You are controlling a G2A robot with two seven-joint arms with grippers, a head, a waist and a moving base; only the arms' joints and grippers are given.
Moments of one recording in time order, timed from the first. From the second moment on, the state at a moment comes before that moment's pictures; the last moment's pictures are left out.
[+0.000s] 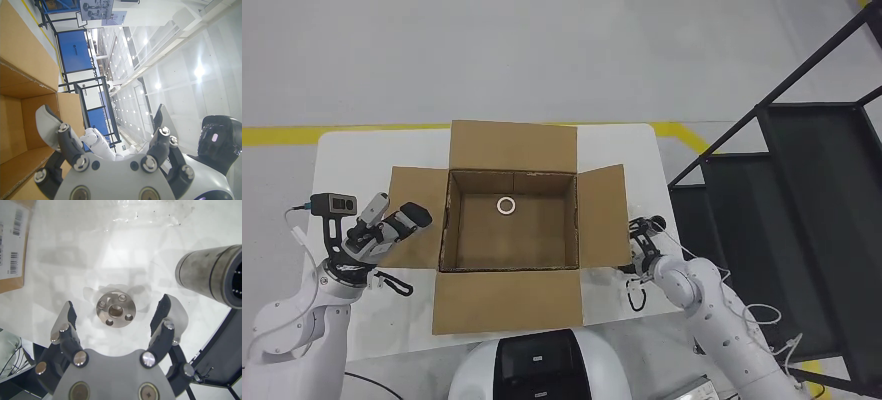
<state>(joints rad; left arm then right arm) 1.60 -1.13 -1.69 -1.79 -0.60 -0.32 -0.85 -1.48 -1.14 1.30 -1.51 -1.09 -0.11 0.72</state>
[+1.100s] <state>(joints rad) 1.60 -1.13 -1.69 -1.79 -0.60 -0.32 -0.85 -1.62 -1.11 1.44 -1.77 -1.08 -0.13 0.82</state>
